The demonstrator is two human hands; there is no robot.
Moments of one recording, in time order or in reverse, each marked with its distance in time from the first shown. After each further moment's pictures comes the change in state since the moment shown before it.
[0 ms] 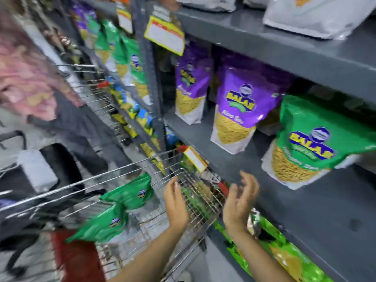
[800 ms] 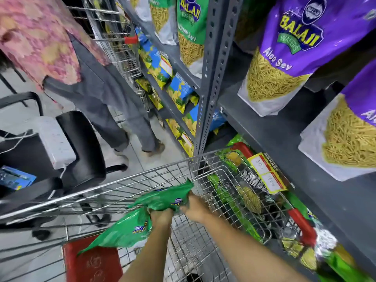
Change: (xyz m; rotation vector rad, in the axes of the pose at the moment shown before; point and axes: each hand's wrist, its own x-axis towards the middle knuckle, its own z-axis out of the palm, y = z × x) left_hand 0.178 -0.173 -0.113 0.005 0.368 -0.713; right_hand -0.095 0.080 0.280 -0.396 -1.403 0.504
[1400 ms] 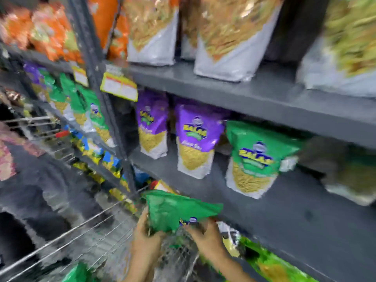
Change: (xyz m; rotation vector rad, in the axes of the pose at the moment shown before) left_hand -0.314 0.050 -0.007 0.055 -0.684 0.547; right_hand -0.287 0.081 -0.114 0.655 0.796 -0.218
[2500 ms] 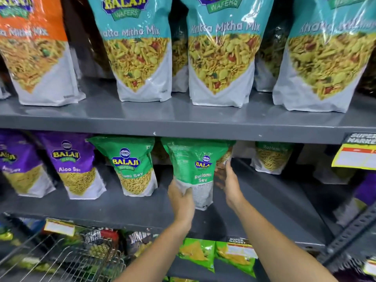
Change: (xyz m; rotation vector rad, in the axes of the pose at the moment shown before) left_hand -0.148 -0.046 0.332 0.160 -0.465 0.225; right_hand -0.050 -0.004 -0.367 0.465 0.603 0.011
